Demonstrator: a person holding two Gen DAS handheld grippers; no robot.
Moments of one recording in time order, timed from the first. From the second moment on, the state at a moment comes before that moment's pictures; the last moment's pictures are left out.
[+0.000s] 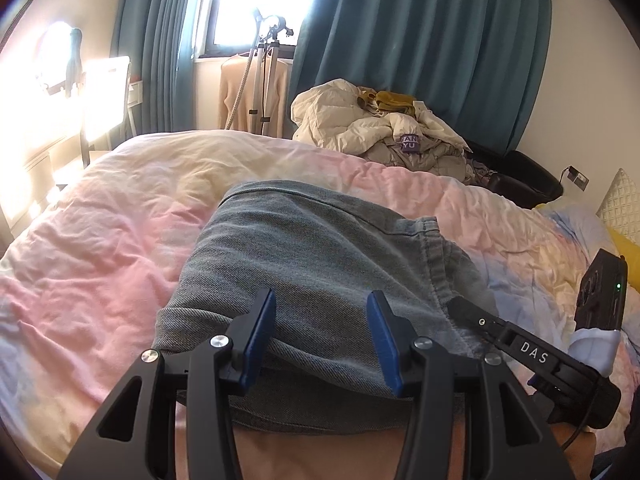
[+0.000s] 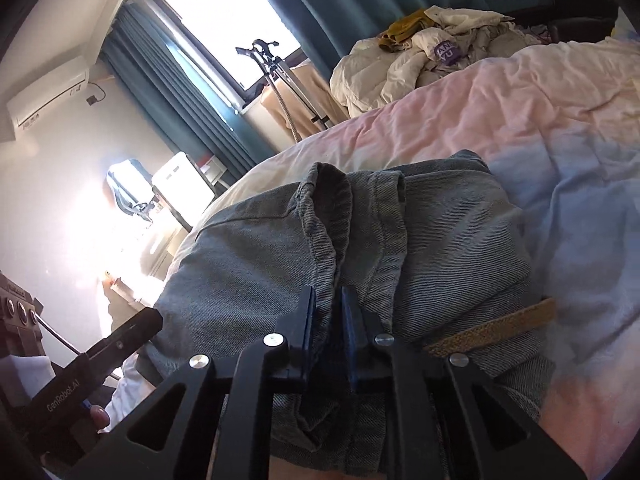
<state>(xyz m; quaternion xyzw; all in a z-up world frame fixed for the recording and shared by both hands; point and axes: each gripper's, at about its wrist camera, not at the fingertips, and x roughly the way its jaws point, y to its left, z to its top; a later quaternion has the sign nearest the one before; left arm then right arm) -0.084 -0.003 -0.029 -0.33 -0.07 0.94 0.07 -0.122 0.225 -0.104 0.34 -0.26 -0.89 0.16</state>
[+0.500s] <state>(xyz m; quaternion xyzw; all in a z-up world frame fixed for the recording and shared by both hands) -0.081 0.010 -0.031 -0.33 -0.04 0.94 0.07 -0.125 0.225 -0.097 0.33 -0.23 -0.90 0.13</state>
